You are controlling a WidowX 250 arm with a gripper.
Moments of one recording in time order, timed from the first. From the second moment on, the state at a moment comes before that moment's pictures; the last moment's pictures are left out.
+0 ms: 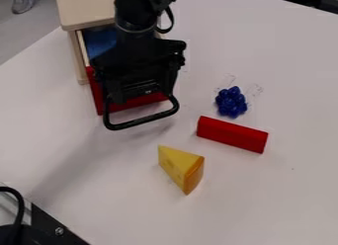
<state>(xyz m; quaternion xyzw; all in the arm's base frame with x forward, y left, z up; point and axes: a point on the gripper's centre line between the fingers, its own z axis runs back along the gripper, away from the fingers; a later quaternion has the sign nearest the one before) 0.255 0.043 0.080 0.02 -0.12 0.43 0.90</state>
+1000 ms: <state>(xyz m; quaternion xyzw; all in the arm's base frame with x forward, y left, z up) 0.301 0.071 0.067 0.01 -0.14 0.46 0.88</state>
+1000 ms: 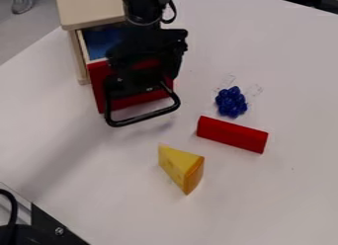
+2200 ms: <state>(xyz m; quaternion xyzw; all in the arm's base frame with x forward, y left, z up) 0.349 0.133 0.071 0.05 -0.15 0.50 0.85</state>
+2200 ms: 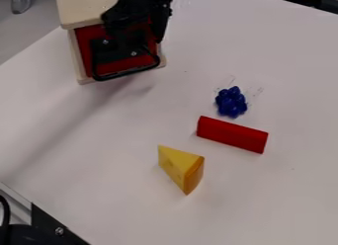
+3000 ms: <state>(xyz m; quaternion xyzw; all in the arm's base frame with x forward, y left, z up) 0.325 0.106 0.120 -0.02 -0.18 0.48 0.86</state>
